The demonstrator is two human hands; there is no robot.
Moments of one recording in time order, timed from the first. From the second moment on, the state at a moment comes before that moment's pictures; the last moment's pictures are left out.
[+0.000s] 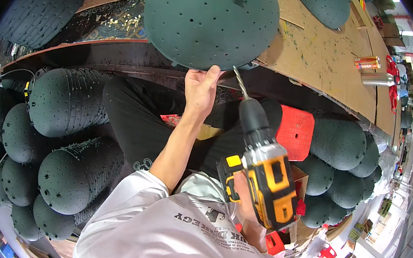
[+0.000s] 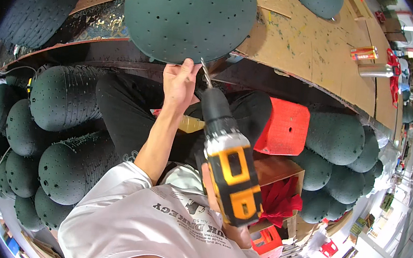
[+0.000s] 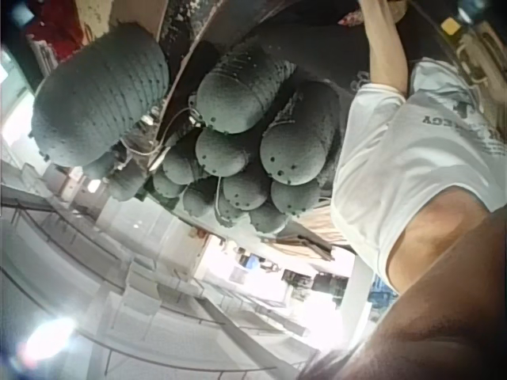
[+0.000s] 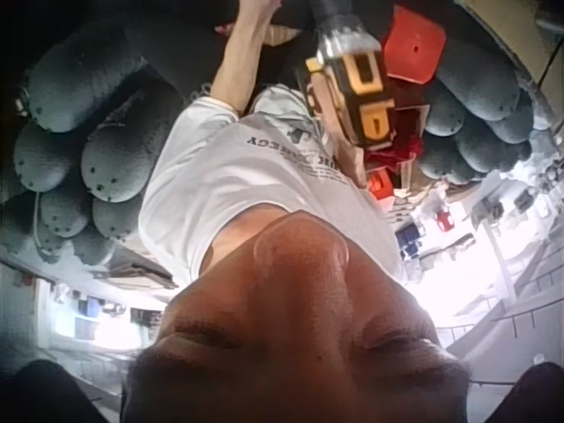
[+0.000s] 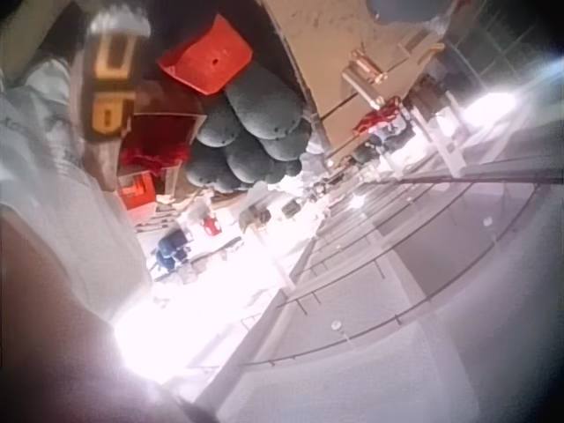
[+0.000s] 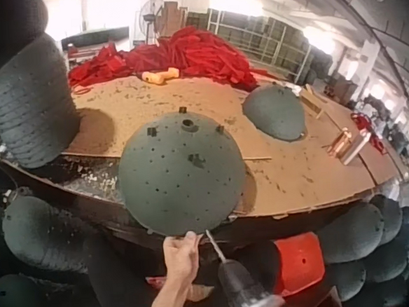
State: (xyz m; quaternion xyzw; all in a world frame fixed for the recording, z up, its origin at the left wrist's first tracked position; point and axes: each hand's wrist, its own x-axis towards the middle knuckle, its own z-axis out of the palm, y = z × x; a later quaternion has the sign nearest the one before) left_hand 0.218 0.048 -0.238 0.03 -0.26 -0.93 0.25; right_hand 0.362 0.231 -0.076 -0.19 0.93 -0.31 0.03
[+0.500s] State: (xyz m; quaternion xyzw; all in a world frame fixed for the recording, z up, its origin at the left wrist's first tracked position) left_hand 0.216 -0.005 -0.167 -0.08 -0.27 -0.92 0.27; right_hand 0.365 0.296 -0.125 -0.07 0.83 -0.56 0.01
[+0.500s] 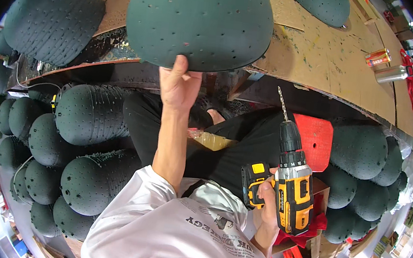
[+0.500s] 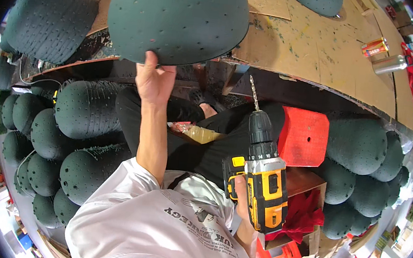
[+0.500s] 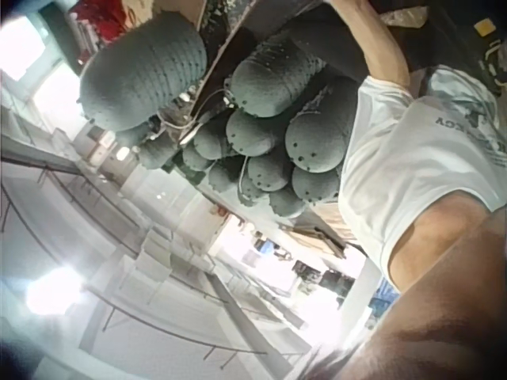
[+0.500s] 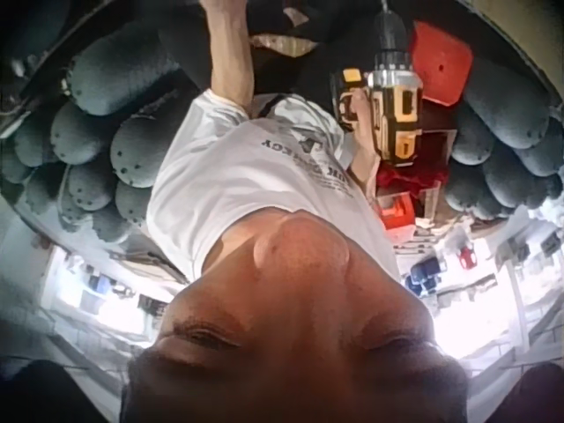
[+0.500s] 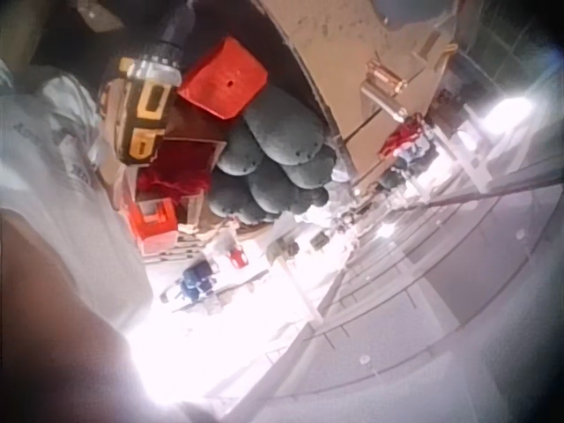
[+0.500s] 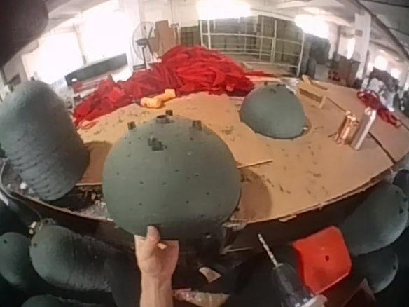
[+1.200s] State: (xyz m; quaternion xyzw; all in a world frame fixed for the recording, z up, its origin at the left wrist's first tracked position) left_hand 0.214 -0.104 -0.153 0.22 -0.68 -0.67 0.18; right_hand 0.365 0.285 -0.154 -0.17 0.90 -0.40 -0.06
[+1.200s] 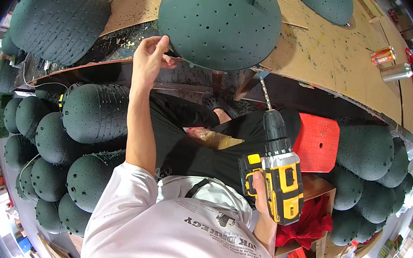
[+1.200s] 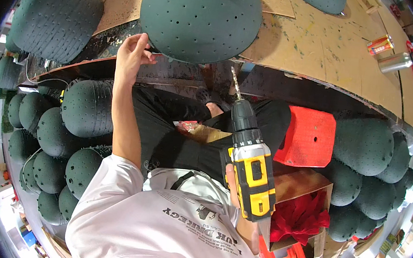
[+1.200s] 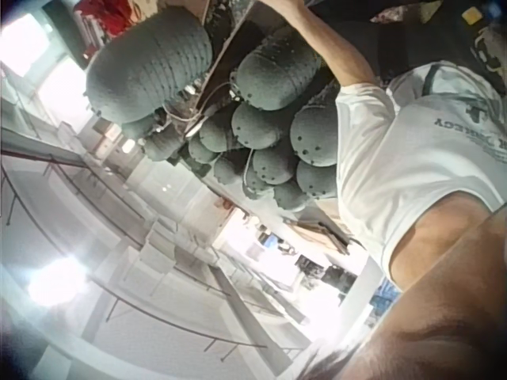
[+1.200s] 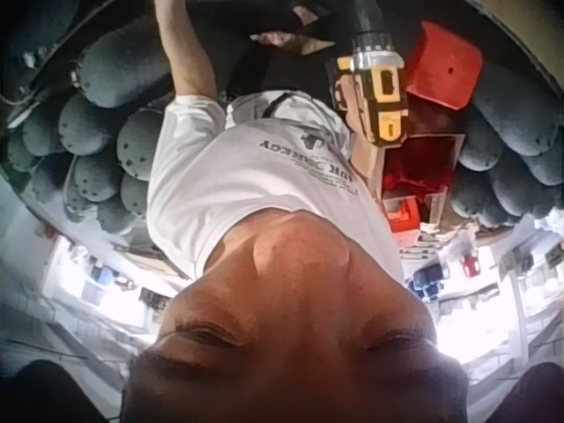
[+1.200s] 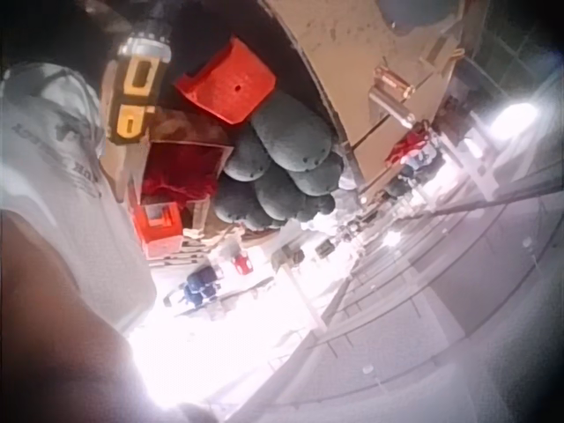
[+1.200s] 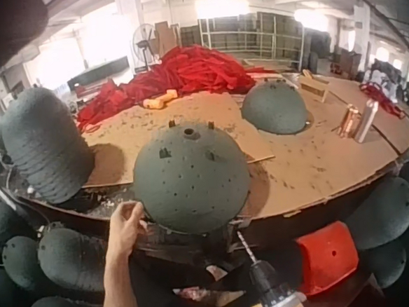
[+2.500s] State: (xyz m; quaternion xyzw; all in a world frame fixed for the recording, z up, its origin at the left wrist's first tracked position) left_hand 0.210 0.042 -0.229 0.13 -0.32 -0.92 0.20; right_hand 0.323 0.207 -0.134 -0.27 0.89 -0.35 -0.08
